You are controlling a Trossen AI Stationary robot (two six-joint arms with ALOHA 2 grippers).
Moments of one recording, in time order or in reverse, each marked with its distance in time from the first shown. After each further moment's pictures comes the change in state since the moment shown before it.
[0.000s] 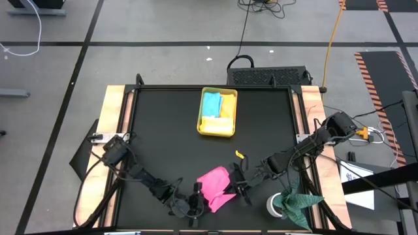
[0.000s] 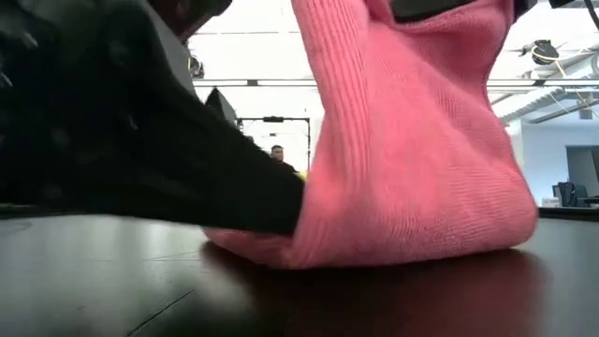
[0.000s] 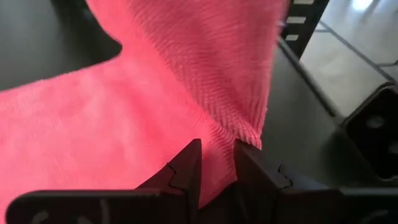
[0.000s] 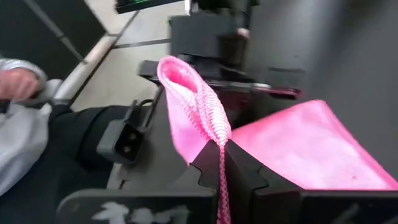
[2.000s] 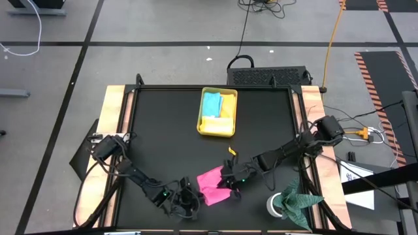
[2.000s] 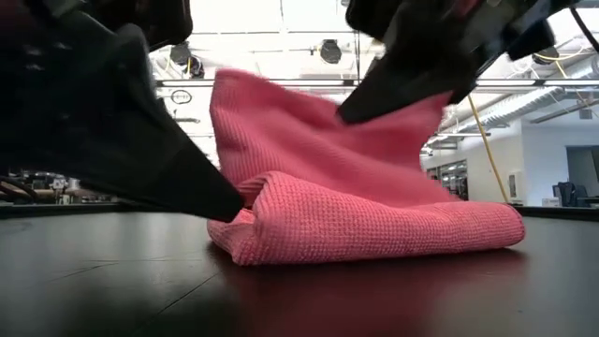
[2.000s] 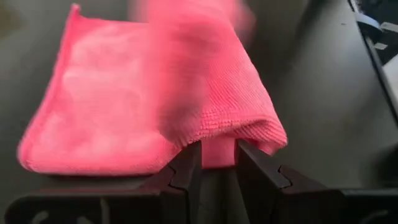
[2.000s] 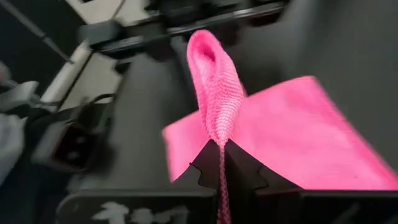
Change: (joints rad) left arm -0.043 -0.137 0.000 -0.438 -0.223 -0.445; right arm -0.099 0.153 0.000 0.097 -0.063 0.028
